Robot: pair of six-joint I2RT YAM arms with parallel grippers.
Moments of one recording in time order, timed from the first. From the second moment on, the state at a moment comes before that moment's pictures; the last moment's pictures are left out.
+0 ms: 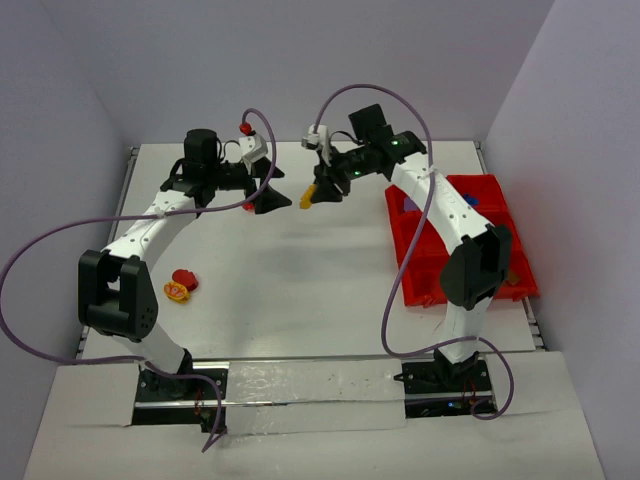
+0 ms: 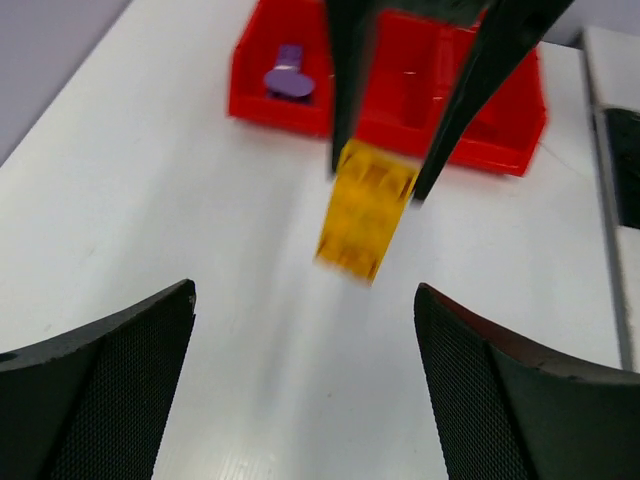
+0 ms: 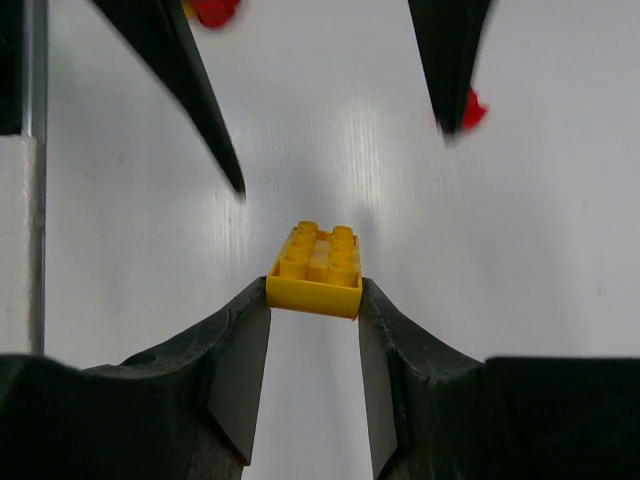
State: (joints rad) left arm -0.28 1.64 1.33 -0.13 1.08 0.34; right arm 0.48 1.86 1.91 -0.87 -0.81 -0.66
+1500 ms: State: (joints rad) left arm -0.28 2.07 1.56 -0.24 0.03 0.14; right arm -0.13 1.73 1.46 -1.01 -0.25 -0.82
